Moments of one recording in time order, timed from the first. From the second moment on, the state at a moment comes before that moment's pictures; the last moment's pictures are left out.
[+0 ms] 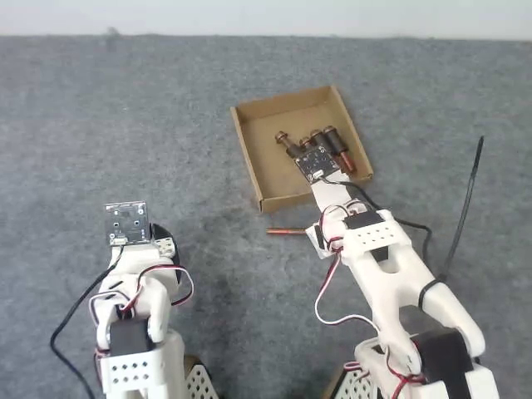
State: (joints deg) left arm -13.7 -103.3 97.2 58.3 3.8; right arm -20.4 -14.4 53.9 39.5 13.3
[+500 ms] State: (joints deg) left arm -13.7 -103.3 97.2 58.3 3.8; right arm -20.8 -15.1 54.2 45.5 13.3
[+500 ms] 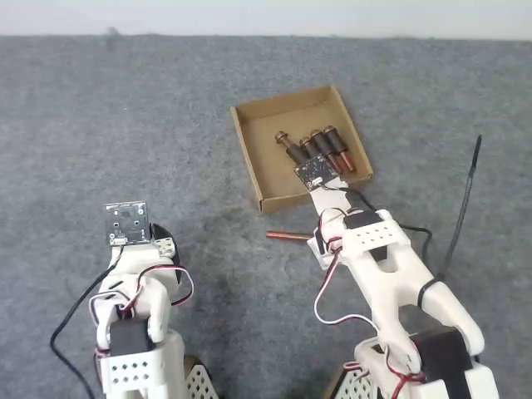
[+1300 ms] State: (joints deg) left arm -13.7 -103.3 97.2 58.3 3.8; right arm -19.6 -6.7 49.3 43.2 13.4
